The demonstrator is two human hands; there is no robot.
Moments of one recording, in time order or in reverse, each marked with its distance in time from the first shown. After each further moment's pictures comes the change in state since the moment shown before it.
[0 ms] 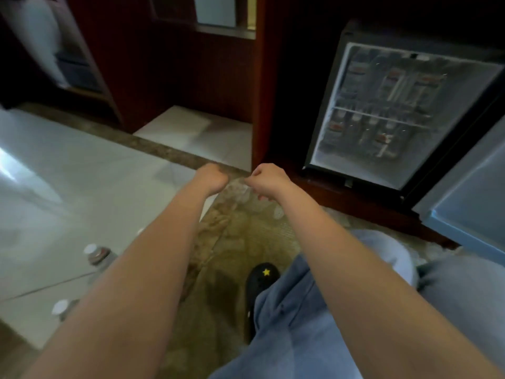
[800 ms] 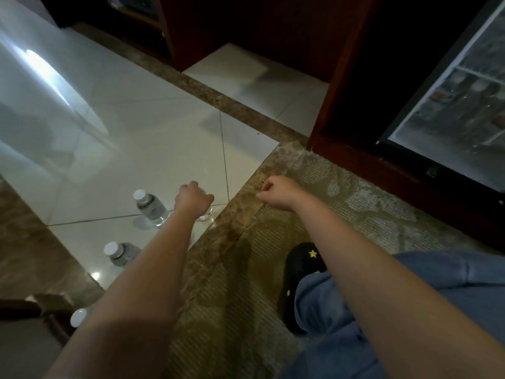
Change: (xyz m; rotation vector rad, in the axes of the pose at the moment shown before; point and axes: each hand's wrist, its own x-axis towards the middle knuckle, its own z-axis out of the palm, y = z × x) left_hand 0.012 -0.229 0.039 -0.047 0.122 -0.432; right_hand 0.053 -0.004 0.142 -0.202 -0.330 -0.078
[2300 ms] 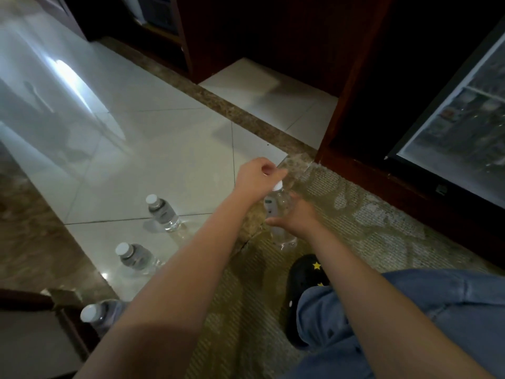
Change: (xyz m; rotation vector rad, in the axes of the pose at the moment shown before) left_hand -0.060 0.120 -0.014 -0.368 0.038 0.416; right_hand -0.013 0.033 0.015 0.099 0.175 -0.042
